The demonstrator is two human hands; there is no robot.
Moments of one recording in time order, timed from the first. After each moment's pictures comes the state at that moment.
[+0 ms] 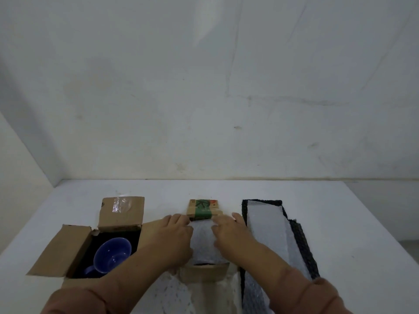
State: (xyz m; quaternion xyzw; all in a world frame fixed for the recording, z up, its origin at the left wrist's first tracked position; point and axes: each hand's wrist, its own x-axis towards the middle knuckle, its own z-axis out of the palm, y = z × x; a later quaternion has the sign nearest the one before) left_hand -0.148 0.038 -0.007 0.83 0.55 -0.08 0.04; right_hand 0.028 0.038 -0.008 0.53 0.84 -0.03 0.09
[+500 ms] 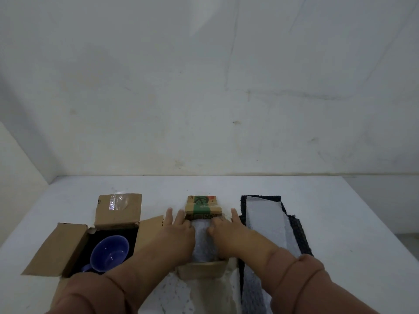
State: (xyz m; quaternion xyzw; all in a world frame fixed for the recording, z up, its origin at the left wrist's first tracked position) left_hand -0.128 0.041 -0.005 0.82 0.52 -0.23 0.00; right_hand 0.021 0.048 0.003 0.49 0.83 -0.04 0.25
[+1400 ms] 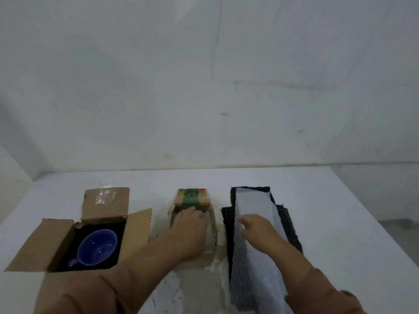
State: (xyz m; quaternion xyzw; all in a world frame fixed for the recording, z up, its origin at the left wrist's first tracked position) left_hand -0.082 0.029 0.006 0.84 0.52 -0.09 0.13; right_hand 0.115 0.018 -0.010 0.70 0.64 -0.33 -0.07
